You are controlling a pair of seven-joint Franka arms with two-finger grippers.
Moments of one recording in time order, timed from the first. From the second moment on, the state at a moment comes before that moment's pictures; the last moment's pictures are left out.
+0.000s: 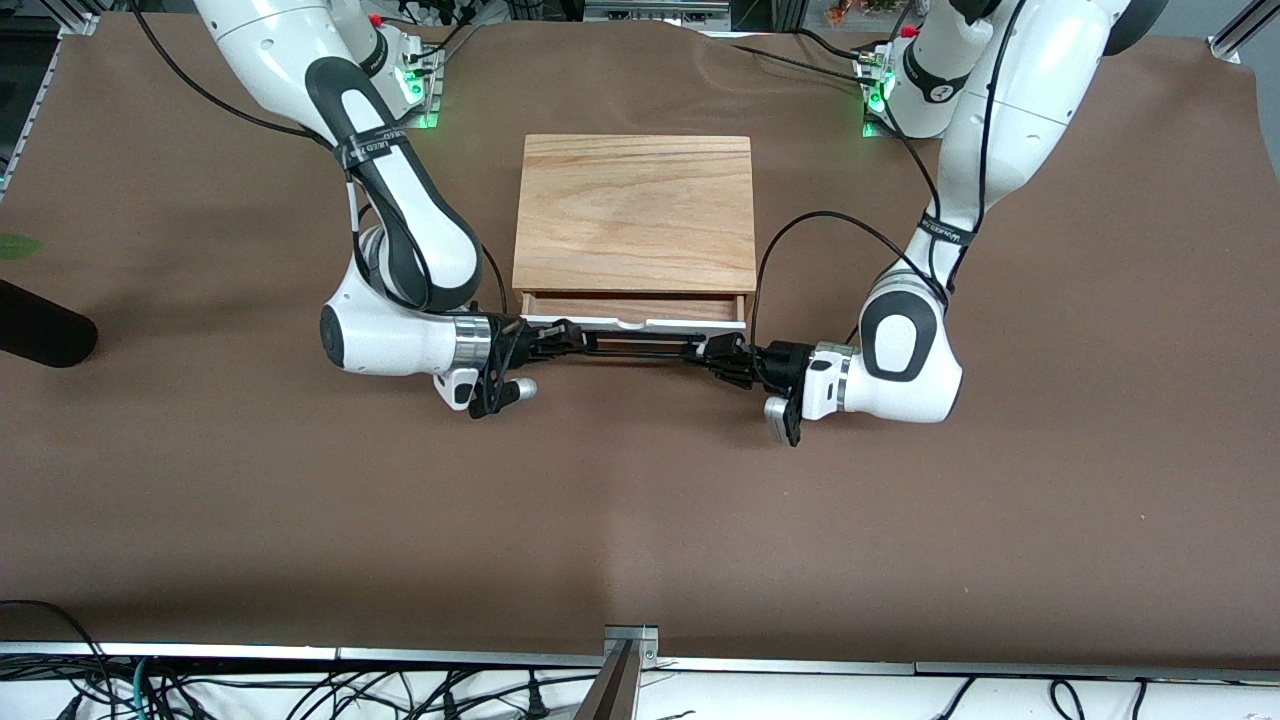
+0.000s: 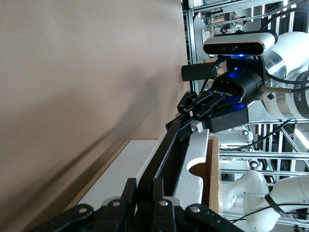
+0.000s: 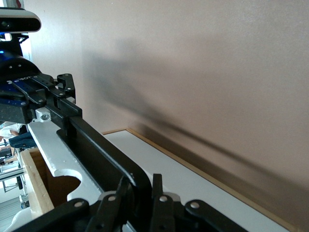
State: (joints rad) left arm -0.24 0.77 -0.10 -1.59 -1.33 1.87 0.82; right arm 0.41 0.60 0.04 -1.68 1.02 2.14 -0.37
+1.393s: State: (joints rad) left arm -0.23 0.97 -0.08 -1.23 -1.34 1.94 0.71; right arm 0.38 0.81 0.02 -1.34 1.00 2.15 -0.37
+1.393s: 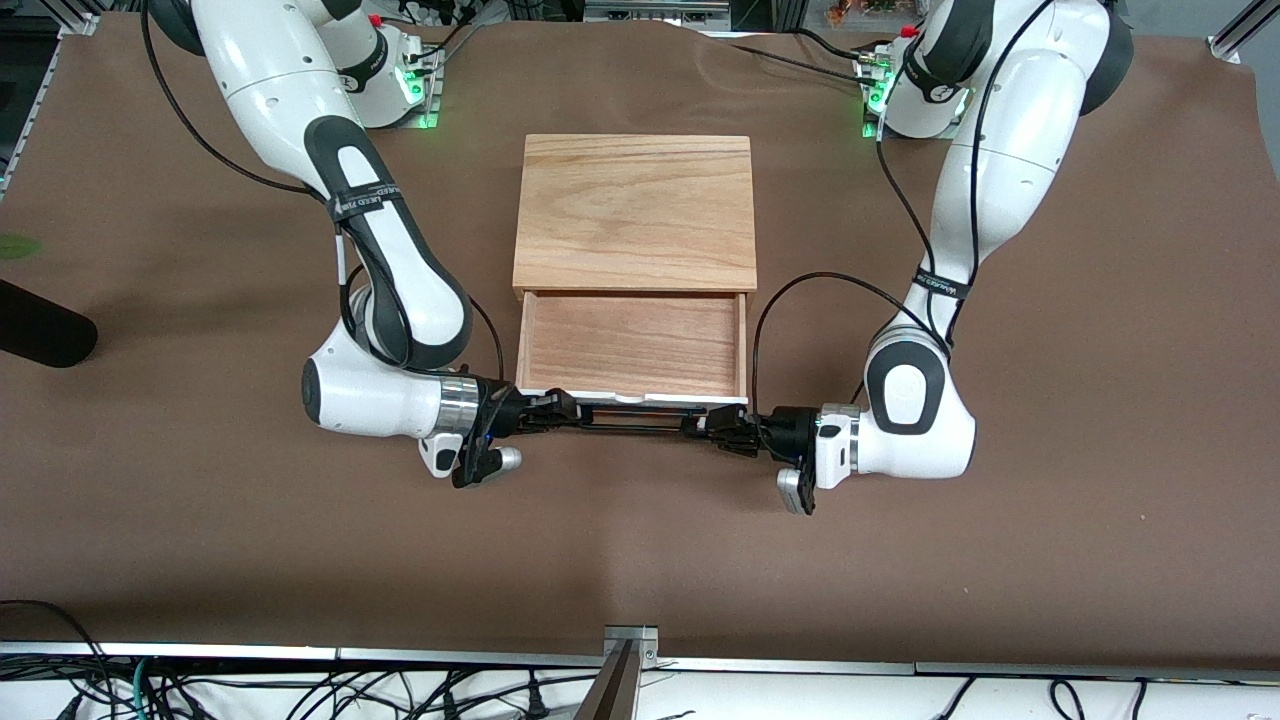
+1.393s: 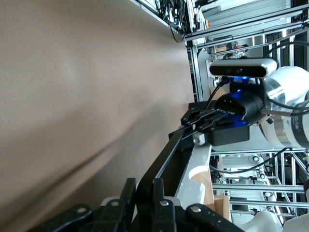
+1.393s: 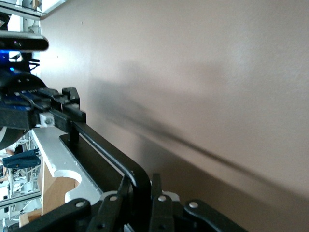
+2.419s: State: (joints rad) left arm -0.24 0.97 -0.09 -1.21 -1.34 1.96 0.65; right arm 0.35 0.82 0.03 -1.31 1.01 2.14 -0.31
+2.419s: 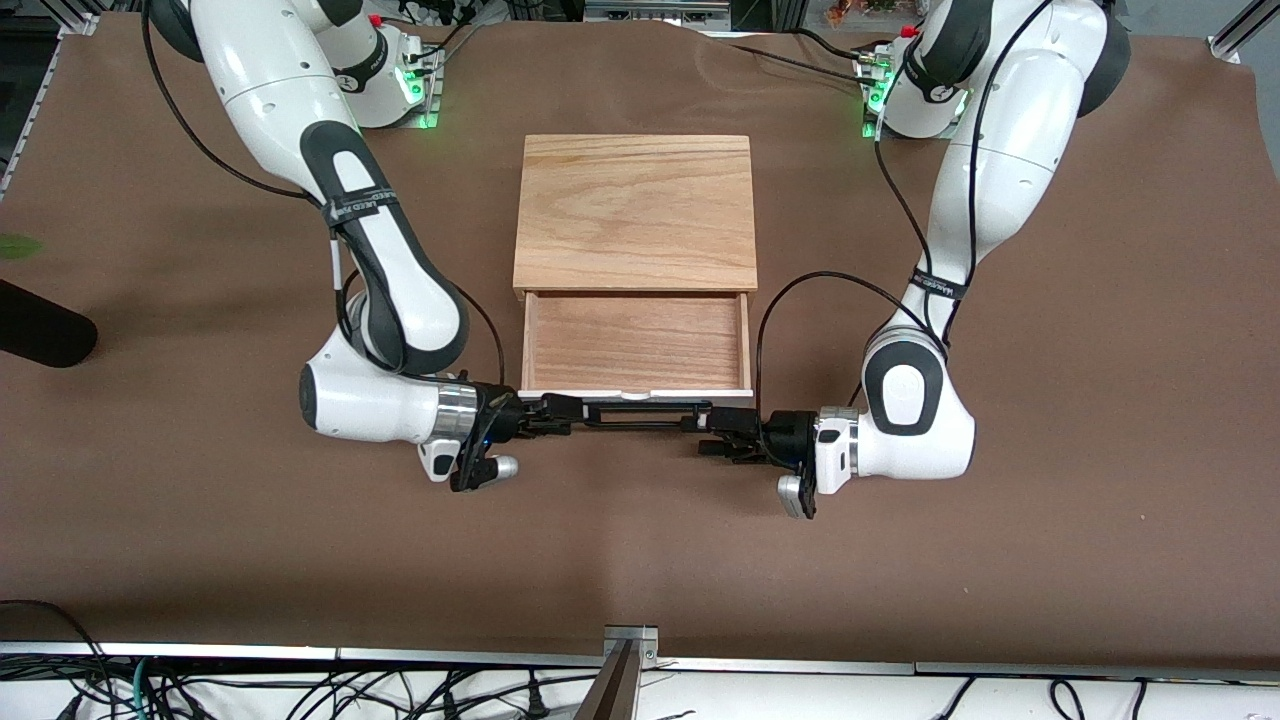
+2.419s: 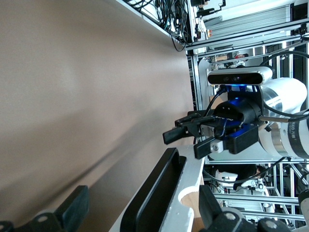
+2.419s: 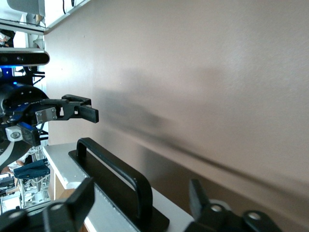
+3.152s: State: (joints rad) left arm -0.22 0.82 -0.07 -1.15 -0.70 1.96 0.42; right arm 0.26 0.73 -0.08 -1.26 0.86 2.00 -0.25
